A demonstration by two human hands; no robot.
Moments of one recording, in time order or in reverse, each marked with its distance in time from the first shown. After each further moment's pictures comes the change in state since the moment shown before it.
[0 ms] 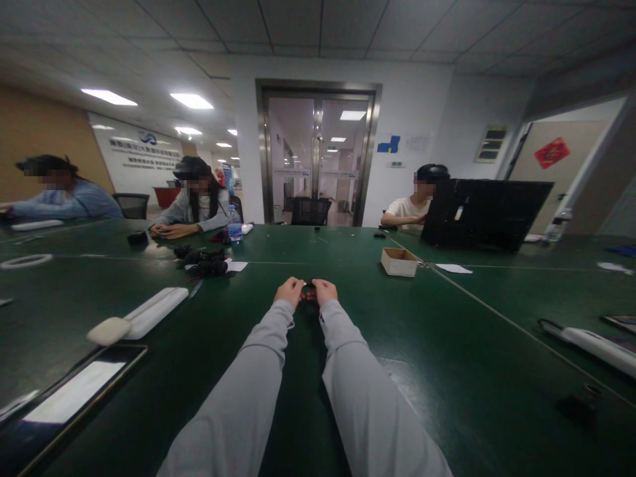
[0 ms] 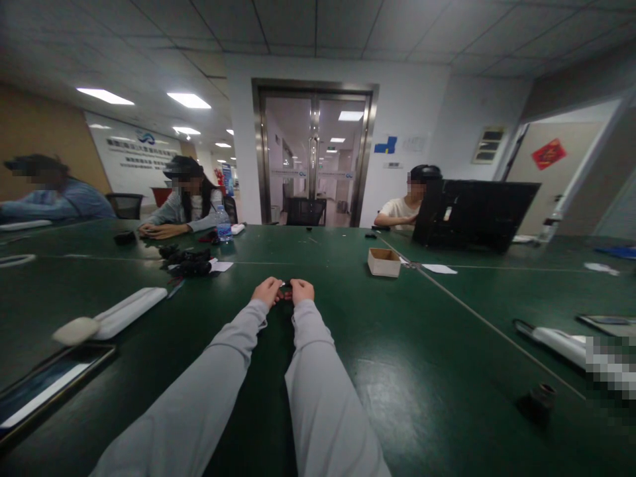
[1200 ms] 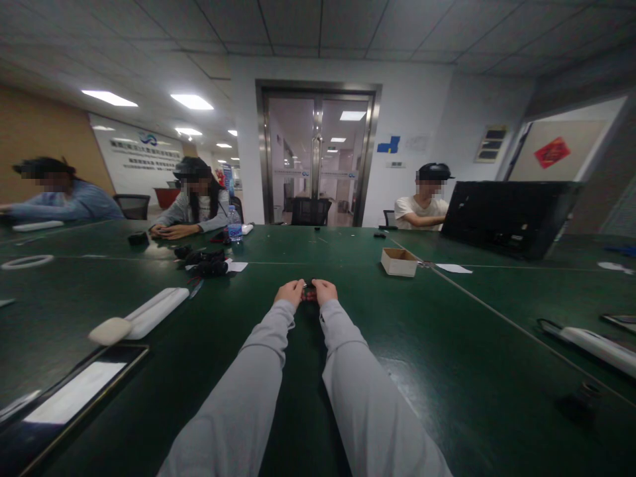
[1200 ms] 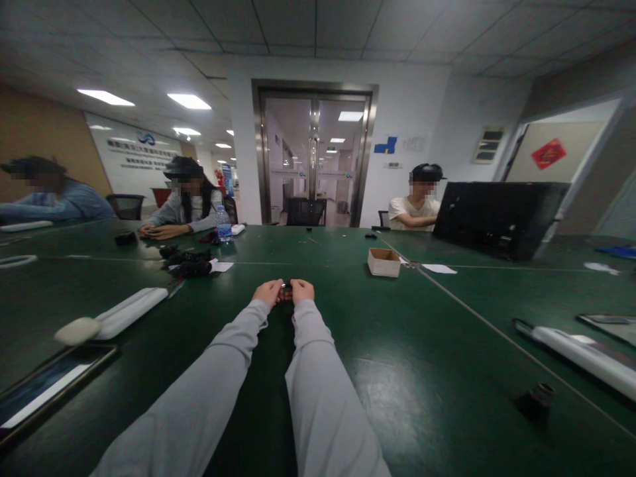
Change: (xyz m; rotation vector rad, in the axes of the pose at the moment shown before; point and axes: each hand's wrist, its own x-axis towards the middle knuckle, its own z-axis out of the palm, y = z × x) left_hand 0.005 -0.010 0.000 0.128 -0.041 0.094; right_hand -0.001 -0.002 0.000 -0.020 -0.005 -0.003
